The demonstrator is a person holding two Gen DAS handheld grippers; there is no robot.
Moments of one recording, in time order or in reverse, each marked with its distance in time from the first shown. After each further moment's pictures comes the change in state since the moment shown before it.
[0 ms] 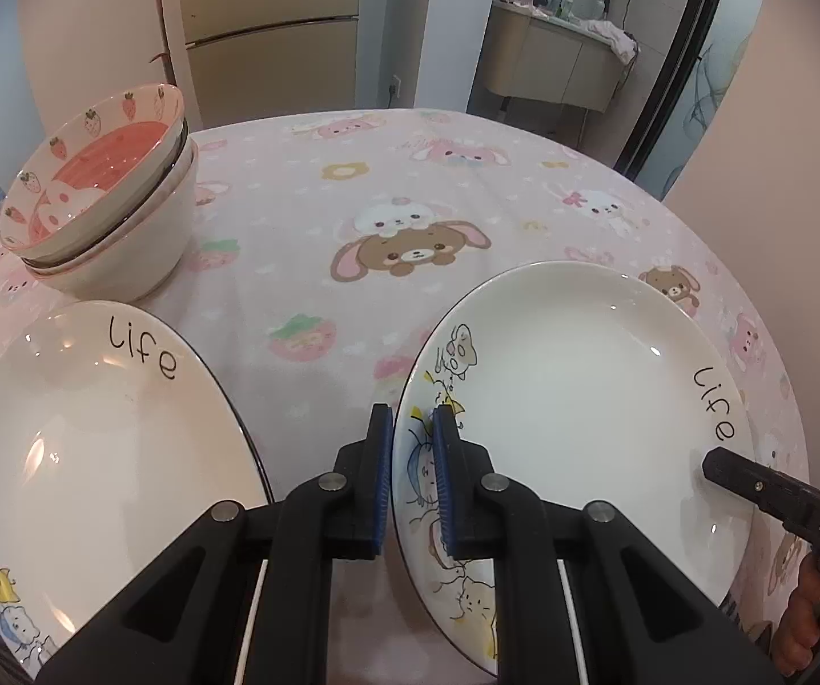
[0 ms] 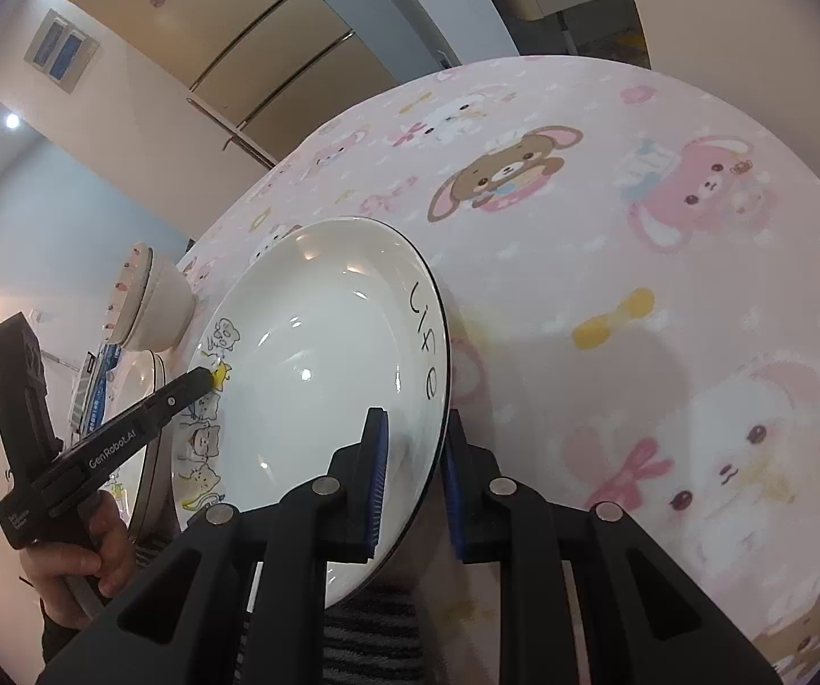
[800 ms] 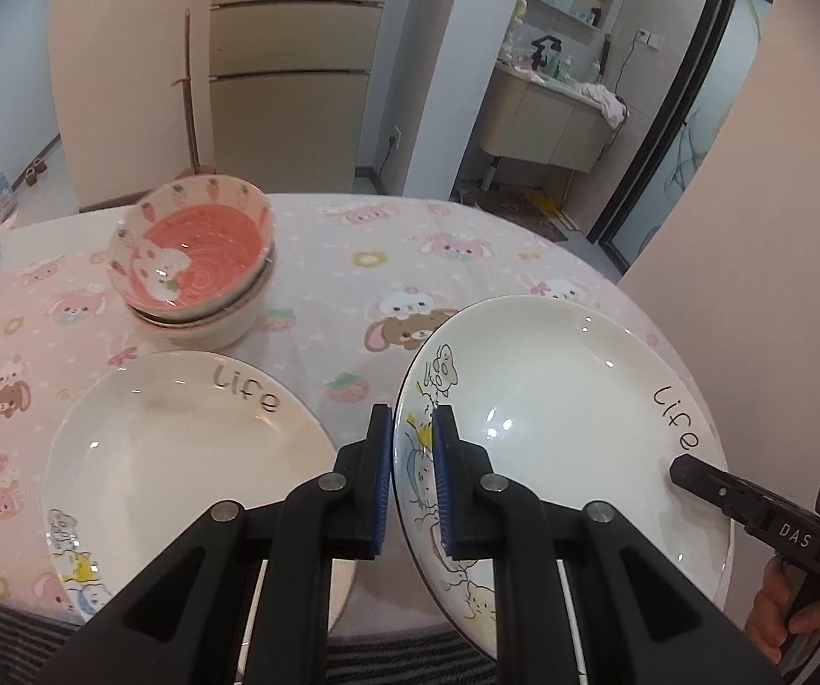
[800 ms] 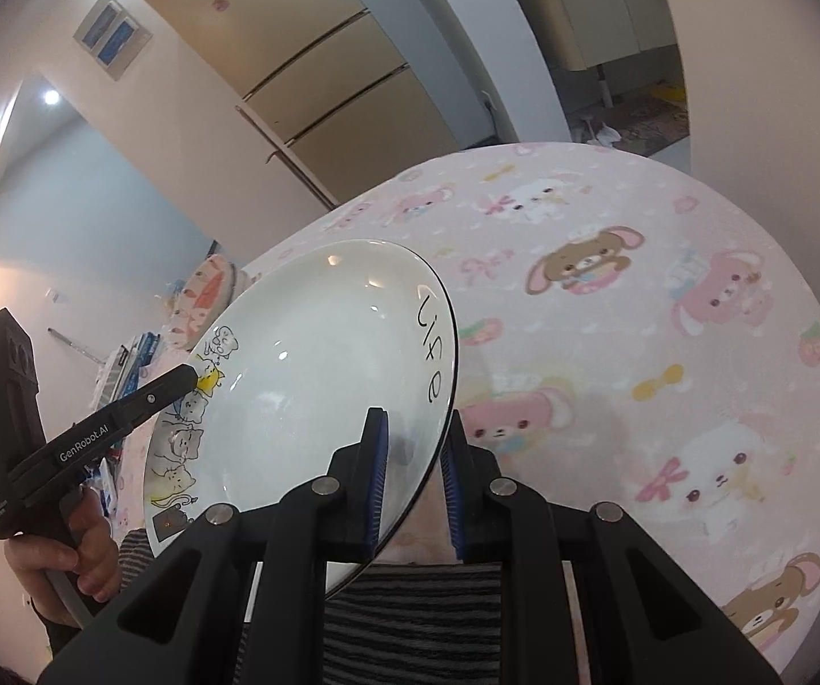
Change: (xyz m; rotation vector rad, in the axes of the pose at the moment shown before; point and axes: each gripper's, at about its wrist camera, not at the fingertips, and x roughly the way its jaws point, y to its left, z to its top) left arm -0.098 0.030 0.012 -0.070 -0.128 -0.071; right arm -0.052 0.069 0.006 -0.120 -0.081 0.026
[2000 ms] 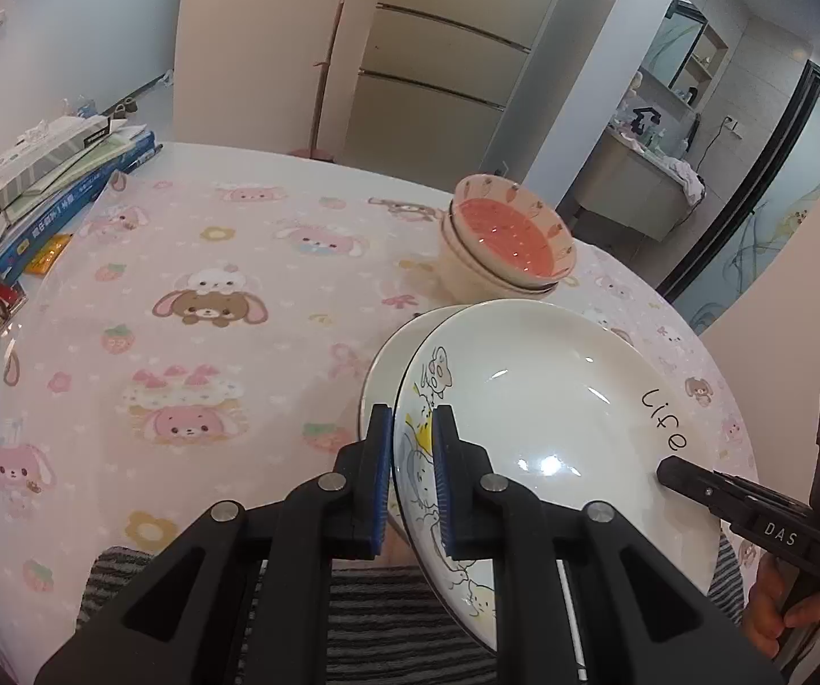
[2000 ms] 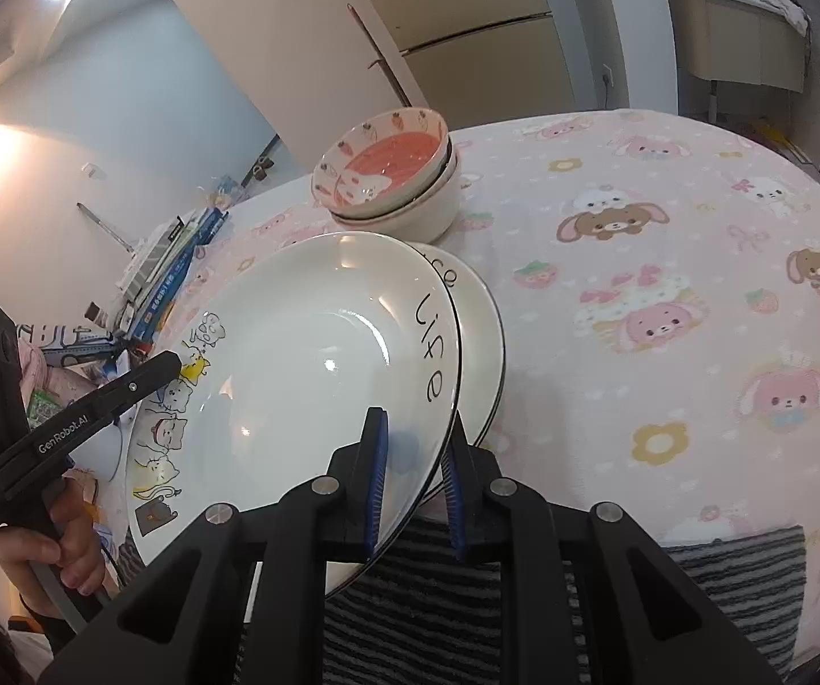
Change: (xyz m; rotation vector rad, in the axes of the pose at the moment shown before) left arm -0.082 0.187 -0.063 -0.223 -0.052 0.086; right arm 0.088 0.182 -0.058 -0.239 0.157 0.038
